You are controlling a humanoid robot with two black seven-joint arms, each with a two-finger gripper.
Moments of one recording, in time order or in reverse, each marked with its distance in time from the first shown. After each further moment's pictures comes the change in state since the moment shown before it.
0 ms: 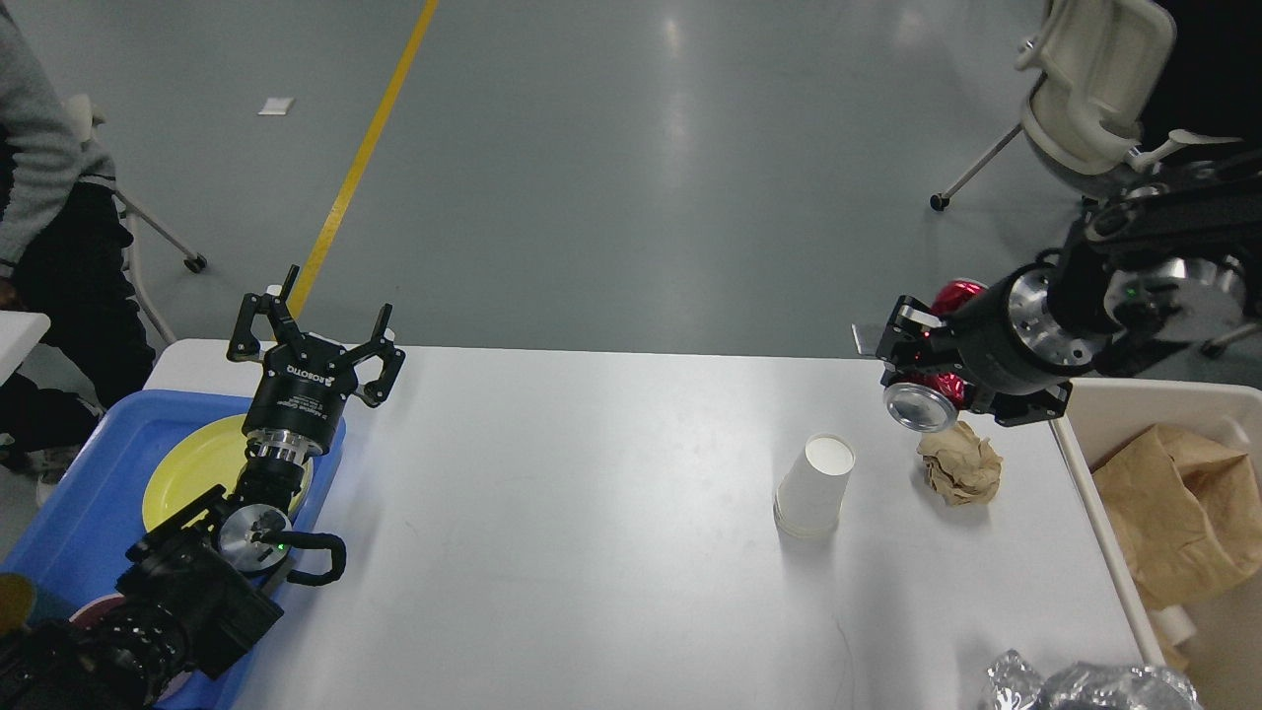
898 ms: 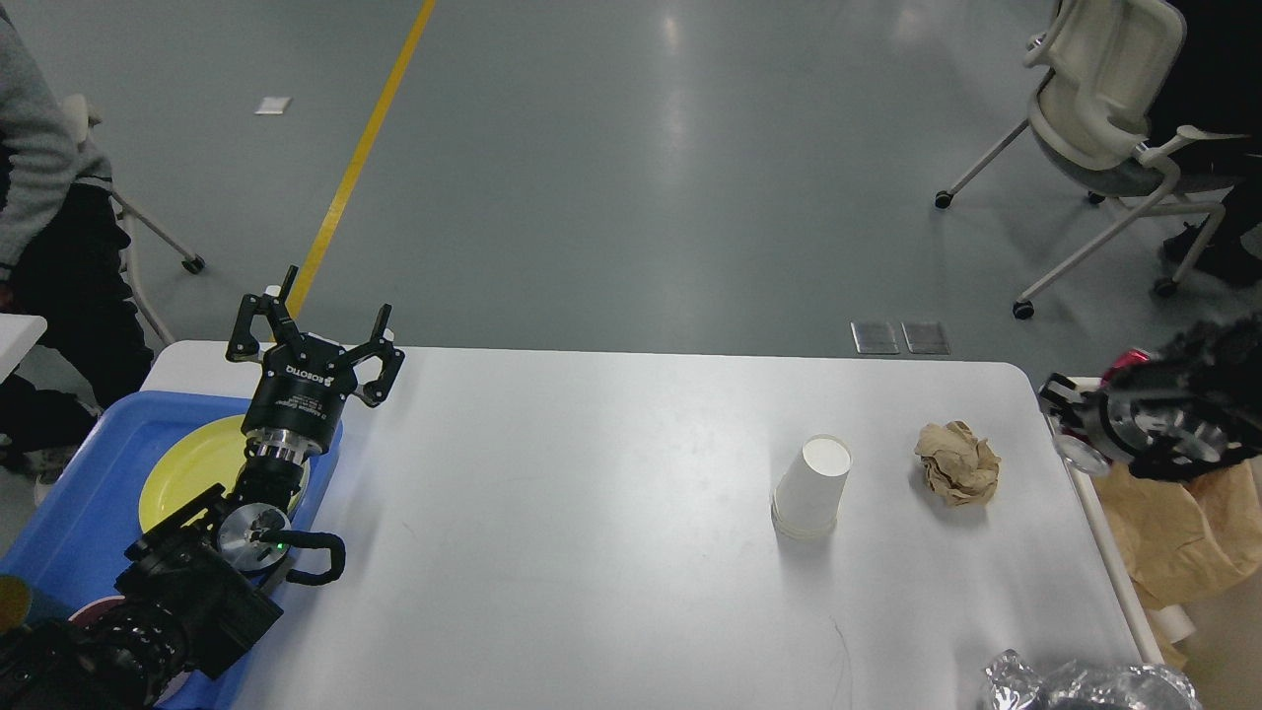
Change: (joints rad) left arm -0.001 0.000 -0.001 0.000 0.000 0.001 0.000; right arm -0.750 0.019 -0.156 -0.721 -0.027 -0.189 0.127
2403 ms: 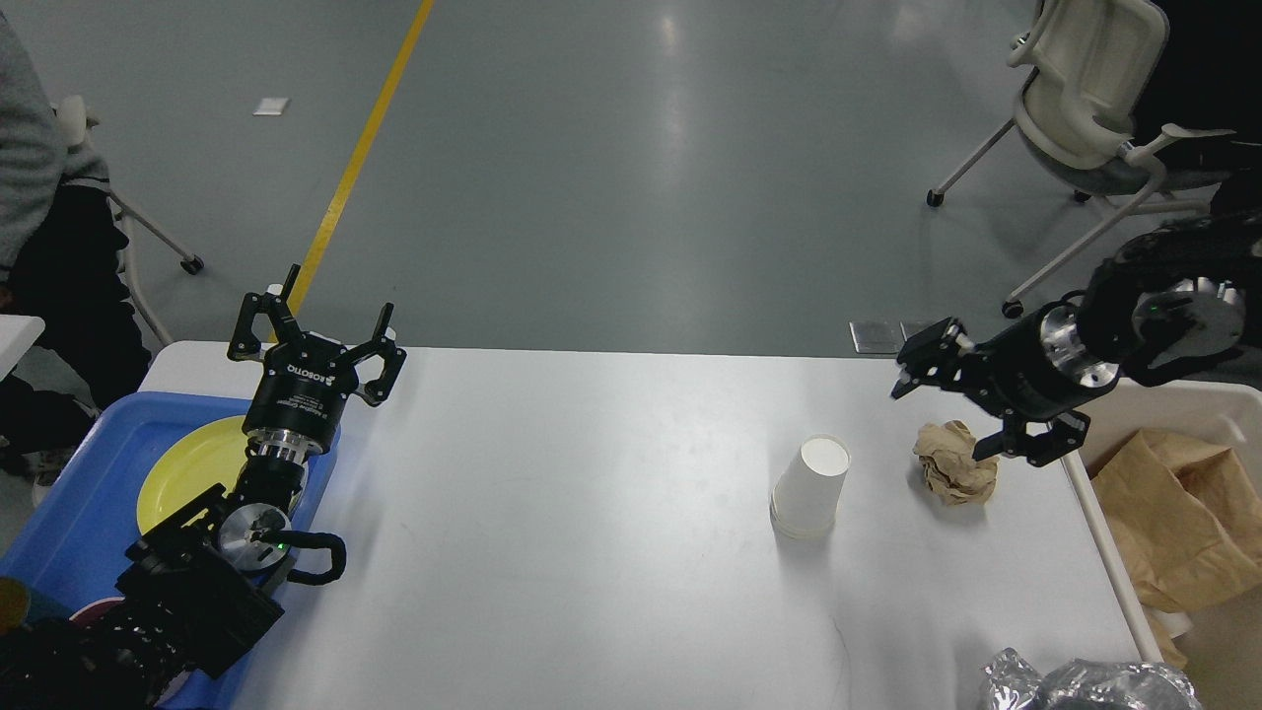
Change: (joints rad) left arm 0.000 0.000 0.000 0.000 0.000 -0.001 0.000; right arm 0.444 -0.032 0.160 0.412 0.003 0.476 -0.012
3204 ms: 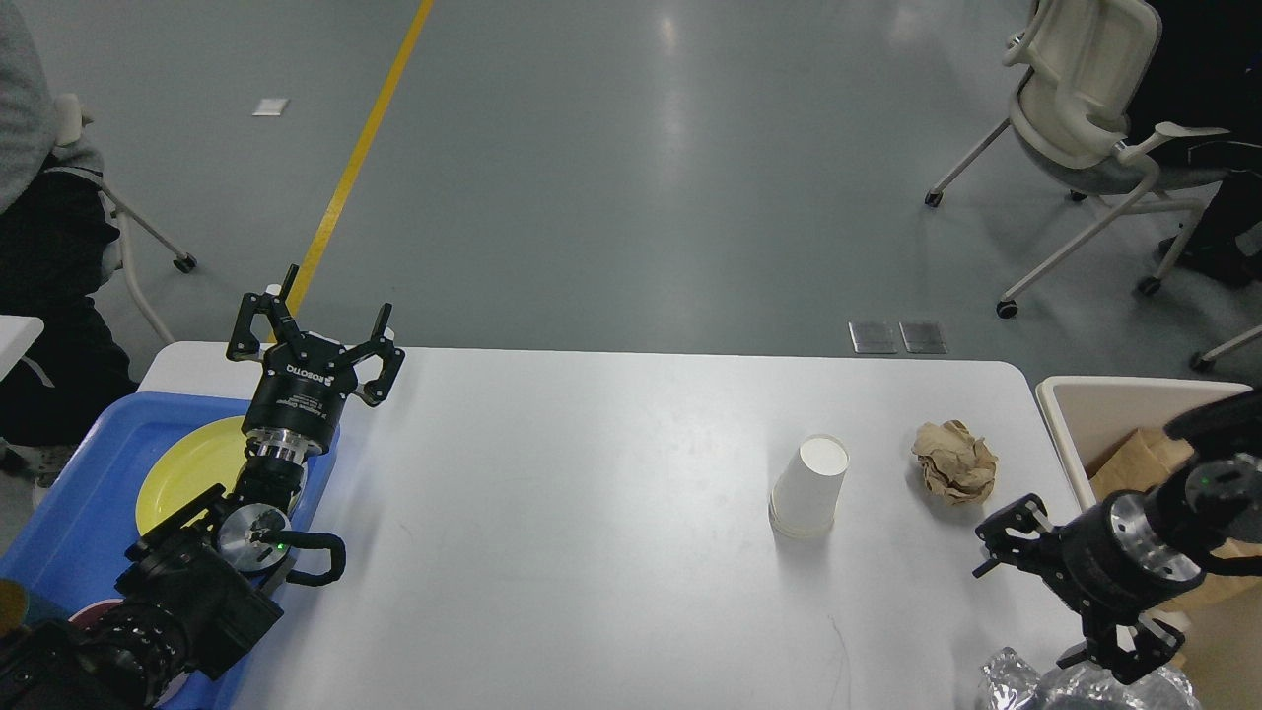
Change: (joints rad) left arm 0.000 0.000 0.000 0.000 0.000 0.002 0.000; right arm -0.217 -0.147 -0.165 0.176 0.273 -0.231 -0.013
